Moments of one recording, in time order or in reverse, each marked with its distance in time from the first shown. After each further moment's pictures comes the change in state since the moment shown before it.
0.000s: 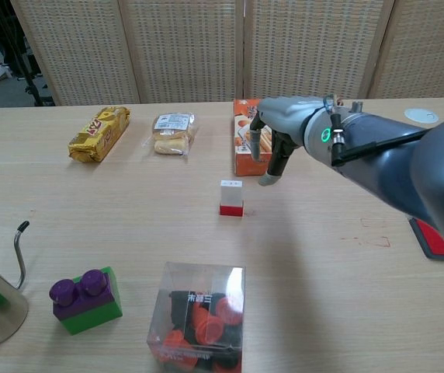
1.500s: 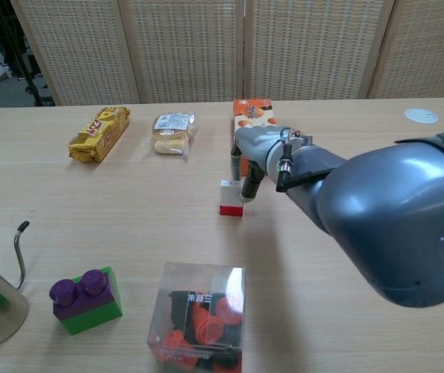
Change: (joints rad) left arm 0.019 0.011 -0.048 0.017 -0.020 -0.054 -0.016; right arm 0.055 -0.184 0.059 0.230 0.061 -0.053 -0.036
